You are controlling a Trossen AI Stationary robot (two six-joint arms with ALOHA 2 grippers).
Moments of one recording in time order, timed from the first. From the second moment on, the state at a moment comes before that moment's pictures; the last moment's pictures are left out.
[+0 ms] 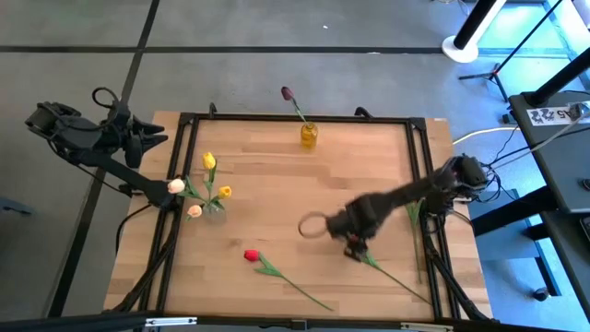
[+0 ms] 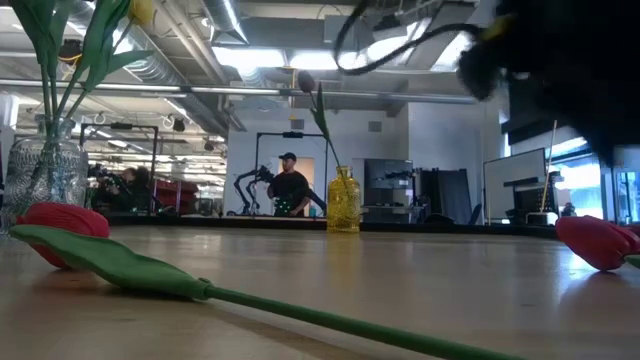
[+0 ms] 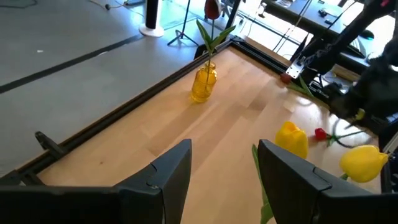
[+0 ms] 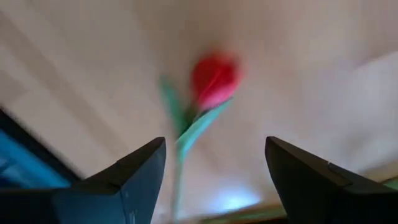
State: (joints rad) left arm -0.39 0.53 1.43 -1.57 -0.74 -0.80; right arm 0.33 1.73 1.30 -1.18 -0.27 0.80
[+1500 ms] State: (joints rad) left arm -0.39 0.53 1.43 -1.55 -0.77 -0.83; right arm -0.25 1.52 1.36 0.19 0.52 0.11
